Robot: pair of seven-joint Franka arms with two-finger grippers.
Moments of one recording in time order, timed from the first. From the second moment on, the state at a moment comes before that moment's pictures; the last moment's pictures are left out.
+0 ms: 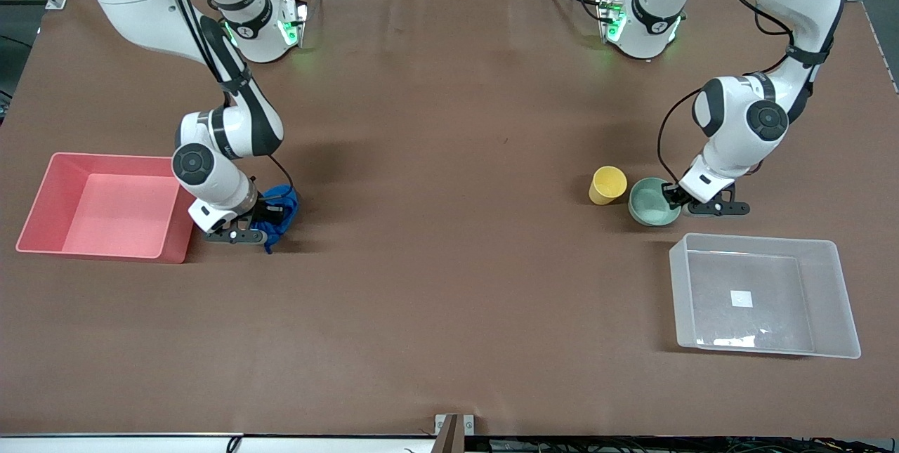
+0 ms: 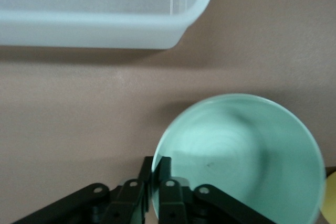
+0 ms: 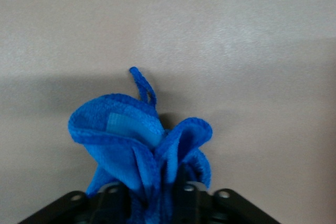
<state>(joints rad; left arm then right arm) -0.05 0.26 0.03 -2.44 -0.03 2.81 0.06 0.26 0.42 -0.11 -2.22 -0.02 2.61 0.20</state>
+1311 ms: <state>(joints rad) -0.05 0.46 0.30 -1.65 -0.28 2.19 0.44 -0.25 0.27 -0.13 -1.98 -0.02 2.17 -0.36</state>
